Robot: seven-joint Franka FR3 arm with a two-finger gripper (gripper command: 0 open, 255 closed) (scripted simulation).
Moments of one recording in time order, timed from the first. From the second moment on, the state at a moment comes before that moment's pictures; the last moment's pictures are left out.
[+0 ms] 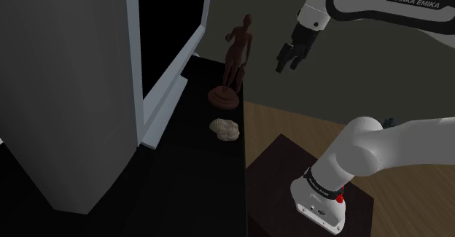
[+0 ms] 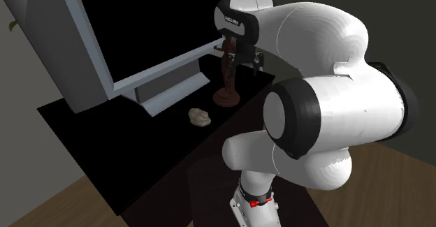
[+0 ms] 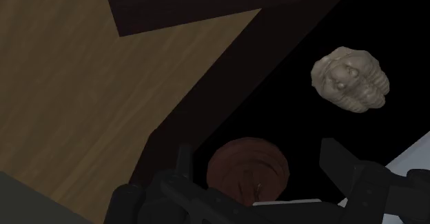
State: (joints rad) arm -0.02 -0.77 -0.07 -2.43 -0.07 1.71 0.11
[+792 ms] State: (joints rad) arm 0.06 -0.67 0.22 -2.56 -0.15 1.99 0.30
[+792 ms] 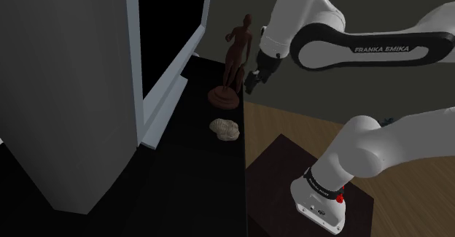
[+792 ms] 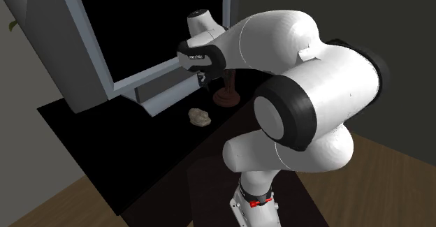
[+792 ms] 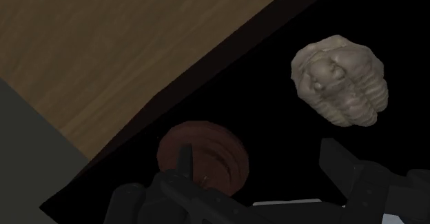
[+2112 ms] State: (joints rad) arm -0.06 -0.15 0.70 -2.52 -0.68 2.27 0.88
